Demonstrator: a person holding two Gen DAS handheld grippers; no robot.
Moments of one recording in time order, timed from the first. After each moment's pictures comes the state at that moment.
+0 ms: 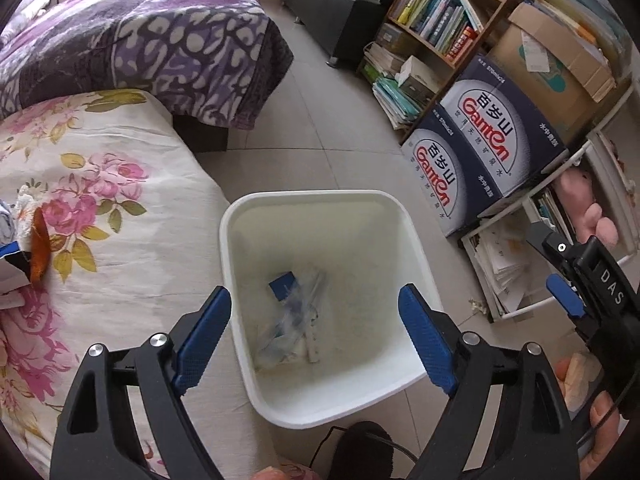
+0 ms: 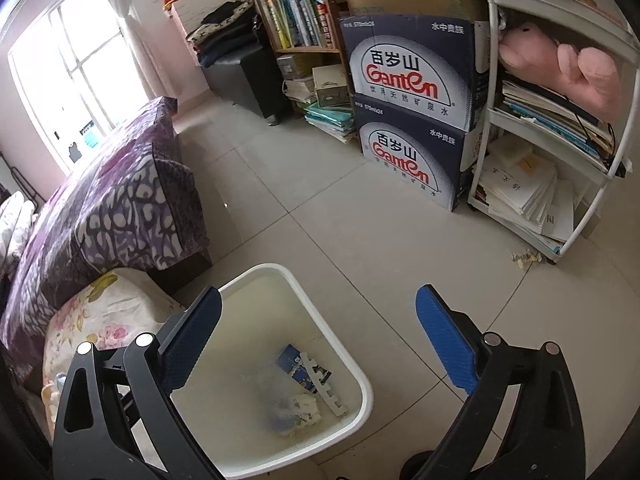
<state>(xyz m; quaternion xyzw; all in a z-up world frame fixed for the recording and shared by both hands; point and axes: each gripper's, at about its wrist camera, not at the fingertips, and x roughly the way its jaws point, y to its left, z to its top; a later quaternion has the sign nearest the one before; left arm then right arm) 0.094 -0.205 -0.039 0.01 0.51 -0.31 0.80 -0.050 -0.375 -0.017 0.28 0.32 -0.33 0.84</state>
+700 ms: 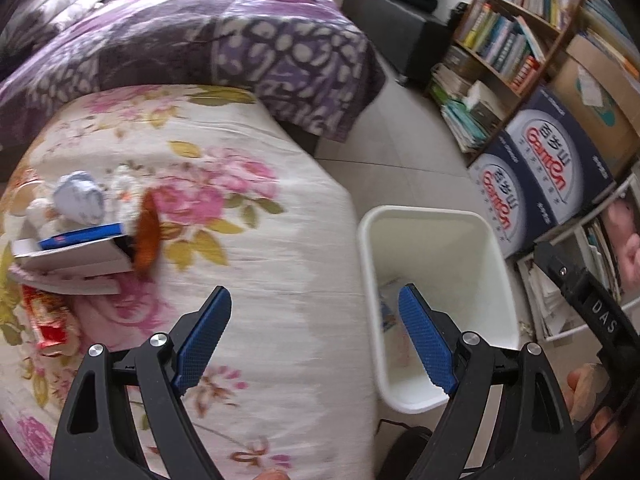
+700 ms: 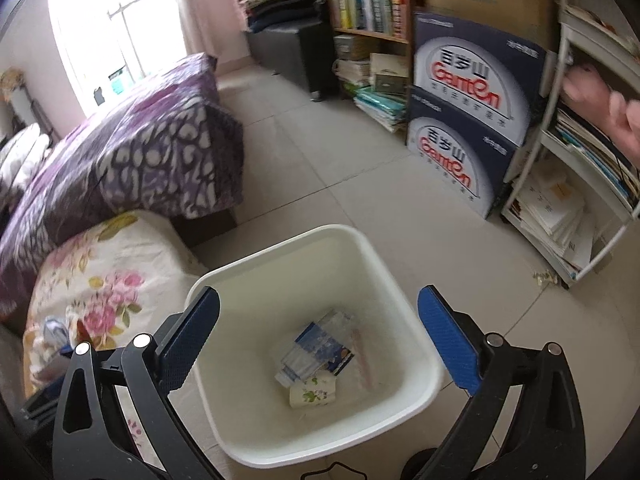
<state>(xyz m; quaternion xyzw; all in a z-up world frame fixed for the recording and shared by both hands) 0.120 -0.108 -0.037 0.01 0.50 -0.21 0.84 0.010 -0.294 -0.027 0.20 0.38 -0.28 0.86</state>
